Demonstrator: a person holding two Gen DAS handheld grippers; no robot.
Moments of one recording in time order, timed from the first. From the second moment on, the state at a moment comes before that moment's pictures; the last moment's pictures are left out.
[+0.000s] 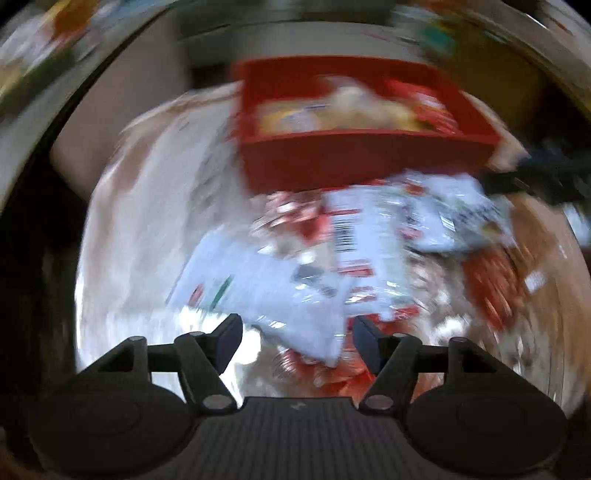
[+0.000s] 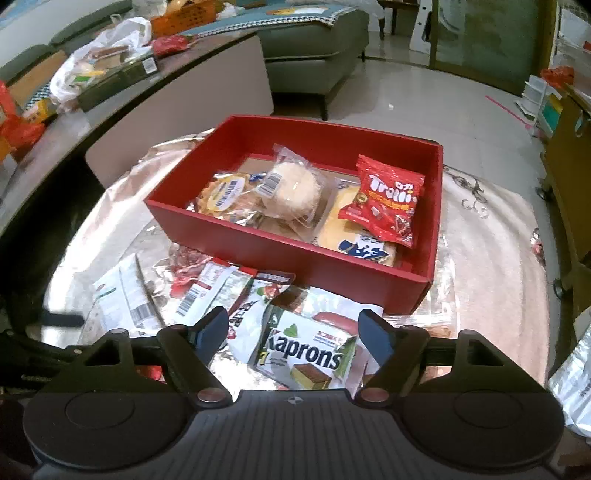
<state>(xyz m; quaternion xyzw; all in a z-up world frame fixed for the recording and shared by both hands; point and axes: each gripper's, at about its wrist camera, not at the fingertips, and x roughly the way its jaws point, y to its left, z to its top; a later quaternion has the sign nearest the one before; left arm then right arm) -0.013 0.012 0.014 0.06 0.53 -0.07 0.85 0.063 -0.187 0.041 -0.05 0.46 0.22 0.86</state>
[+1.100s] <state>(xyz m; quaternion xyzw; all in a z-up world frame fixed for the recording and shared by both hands) 0.021 0.050 -0.033 -0.25 0.54 0.17 0.79 0.055 -0.194 0.056 -0.04 0.44 0.26 0.86</state>
